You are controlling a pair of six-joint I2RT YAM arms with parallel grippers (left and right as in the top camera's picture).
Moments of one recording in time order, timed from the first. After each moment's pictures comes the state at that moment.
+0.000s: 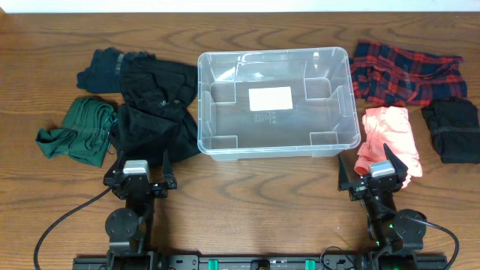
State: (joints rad) left arm 0.00 0.01 0.02 -0.11 -0.03 0.02; right arm 0.01 0.01 0.01 -0.06 -0.16 -0.19
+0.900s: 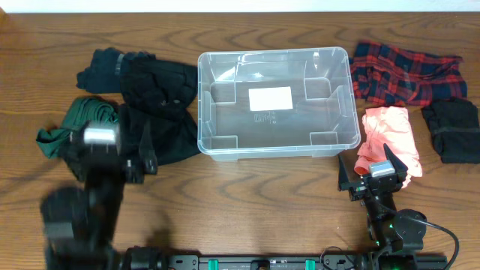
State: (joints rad) left arm 0.00 0.59 0.94 -0.61 0.02 0.09; right arm 0.01 0.01 0.01 -0.06 -0.16 -0.19
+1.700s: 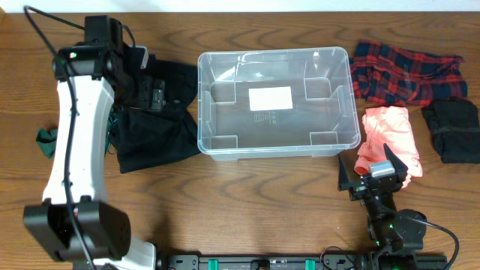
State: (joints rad) left arm 0.06 1.72 1.67 -1.27 0.02 0.14; right arm 0.01 0.01 0.01 -0.06 -0.16 -0.19
